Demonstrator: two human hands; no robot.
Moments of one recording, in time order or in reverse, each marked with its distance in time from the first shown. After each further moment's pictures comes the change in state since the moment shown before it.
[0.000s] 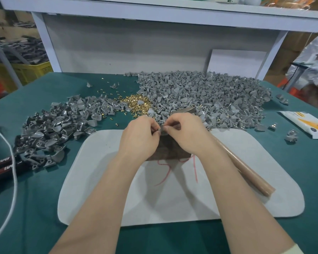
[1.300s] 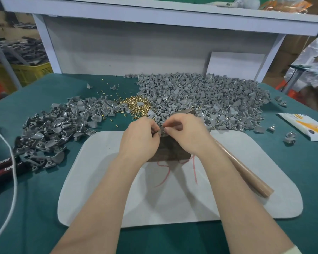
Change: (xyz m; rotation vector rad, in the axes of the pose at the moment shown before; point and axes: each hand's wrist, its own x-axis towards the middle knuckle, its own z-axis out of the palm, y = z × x) left_hand -0.001 0.001 0.000 -0.015 0.005 -0.010; right_hand 0.000 0.003 -0.001 0.113 0.024 0.015
